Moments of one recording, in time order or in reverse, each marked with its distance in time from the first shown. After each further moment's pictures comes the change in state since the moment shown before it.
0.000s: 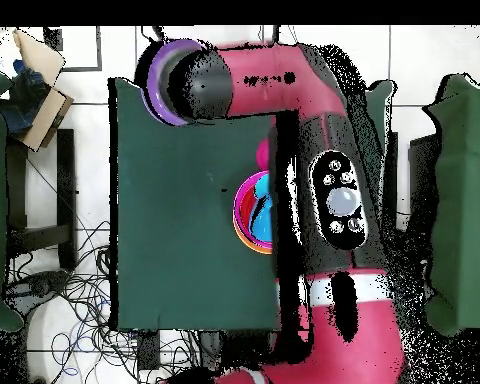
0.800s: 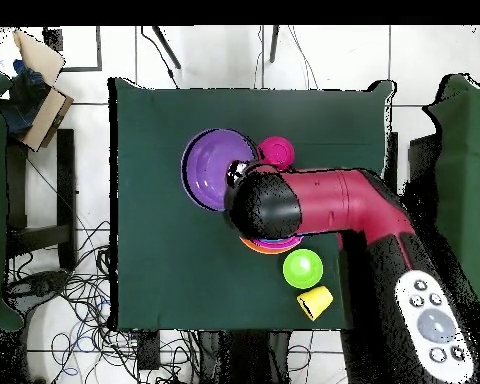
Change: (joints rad) arm -0.308 -0.325 0.123 0.658 0.004 -0.214 -0.012
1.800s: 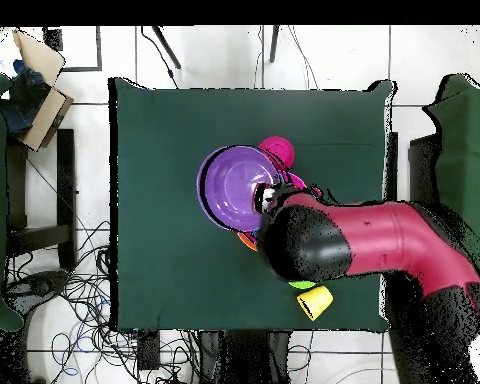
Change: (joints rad) arm -0.319 -0.157 0.304 0.181 0.006 0.000 -0.083
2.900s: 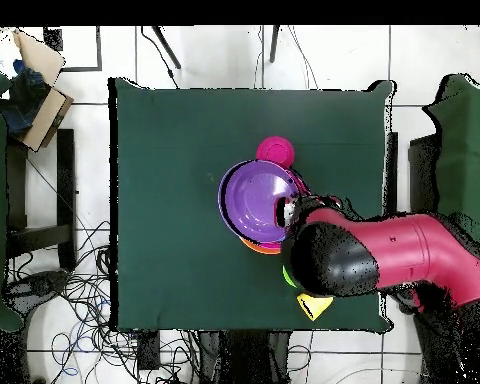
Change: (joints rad) arm -0.133 0.012 0.147 0.043 -0.110 0.000 -0.040
